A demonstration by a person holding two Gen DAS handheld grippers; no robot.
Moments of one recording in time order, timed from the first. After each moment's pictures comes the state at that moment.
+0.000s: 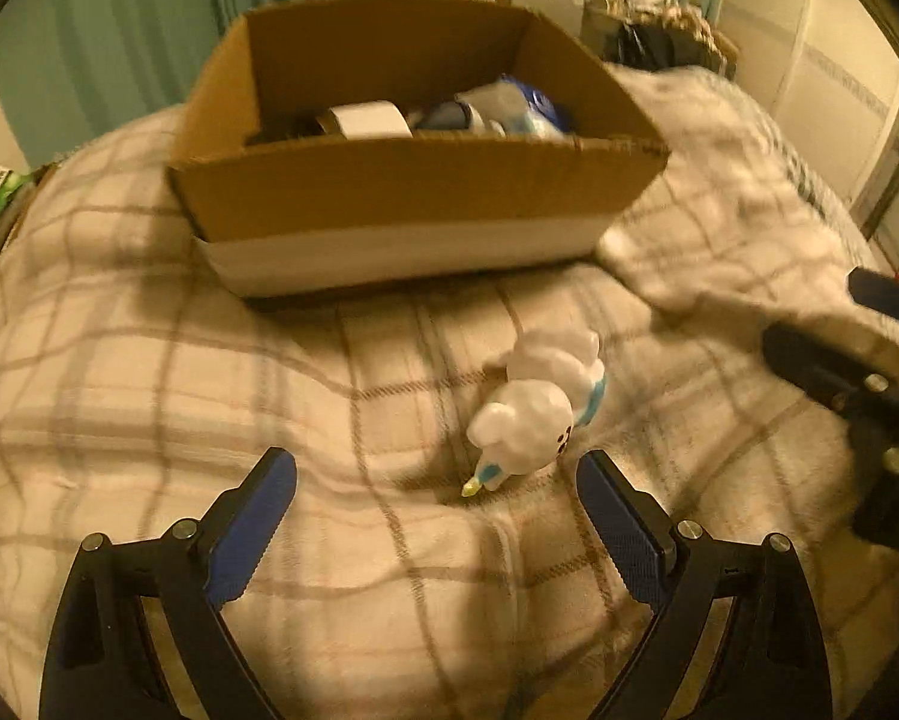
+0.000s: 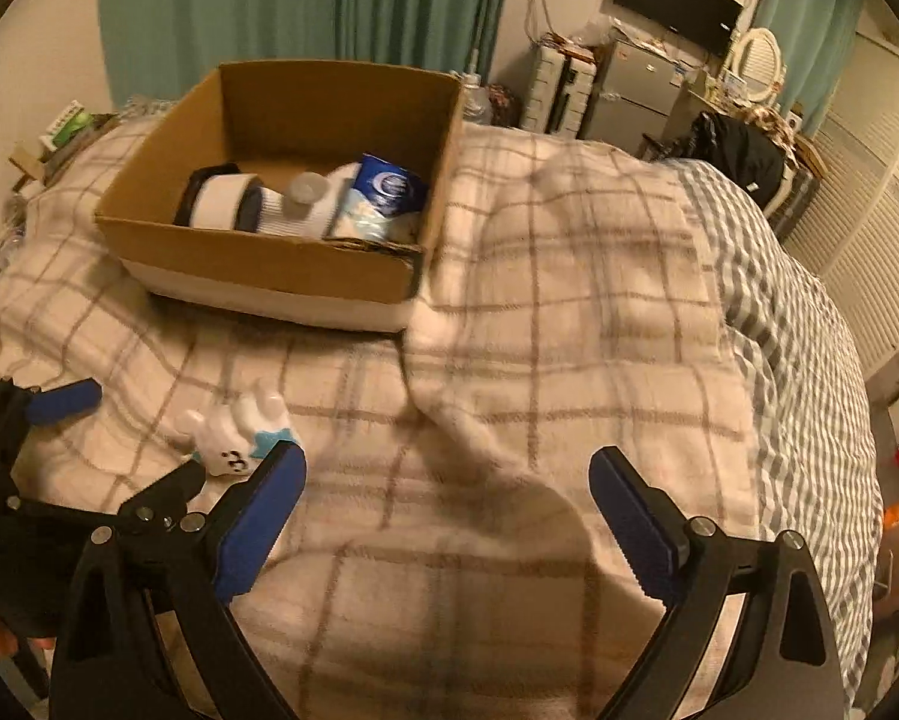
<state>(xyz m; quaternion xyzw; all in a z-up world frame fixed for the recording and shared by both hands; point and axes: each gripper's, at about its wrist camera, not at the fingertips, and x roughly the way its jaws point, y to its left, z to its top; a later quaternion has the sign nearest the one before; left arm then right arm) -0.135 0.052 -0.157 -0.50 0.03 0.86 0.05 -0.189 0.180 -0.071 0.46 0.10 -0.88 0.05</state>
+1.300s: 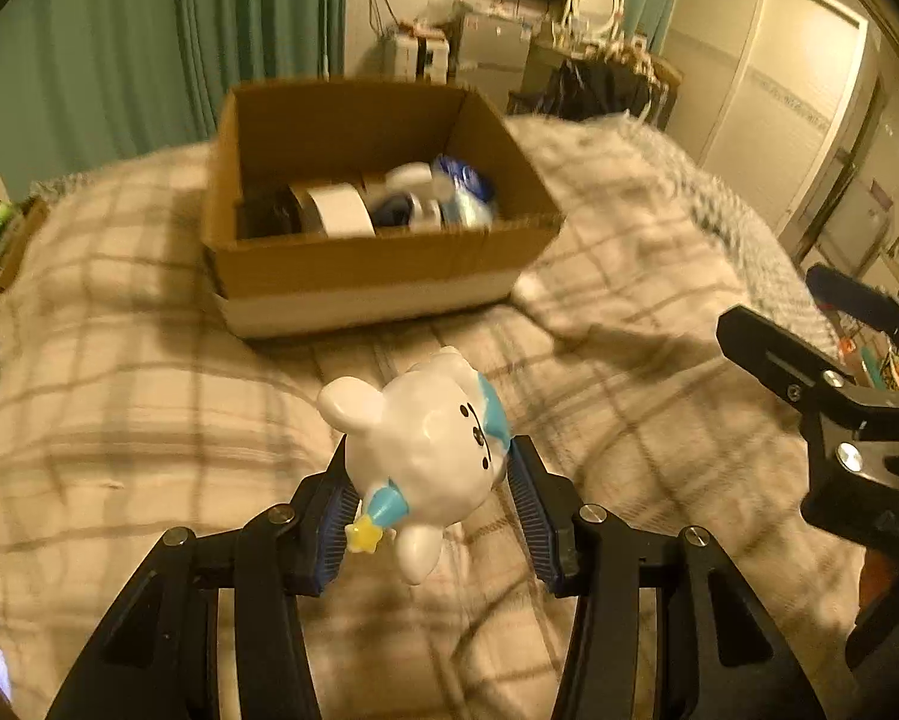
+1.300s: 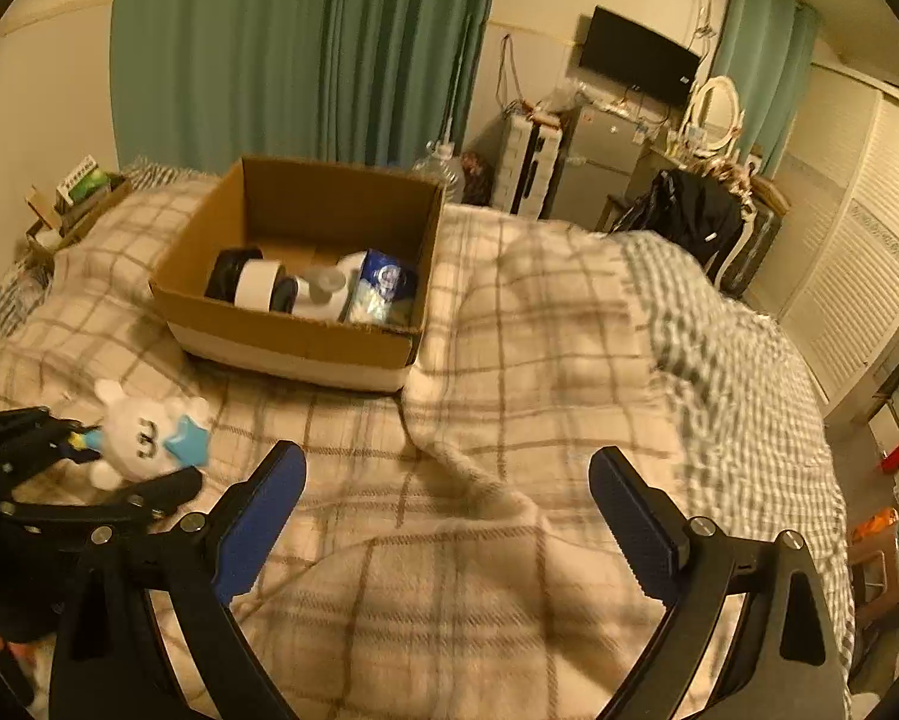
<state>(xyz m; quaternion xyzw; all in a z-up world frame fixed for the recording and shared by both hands) -0.095 0.040 -0.089 -0.46 0.00 0.88 0.11 -0.133 0.169 -0.004 0.37 0.10 -0.92 0.03</state>
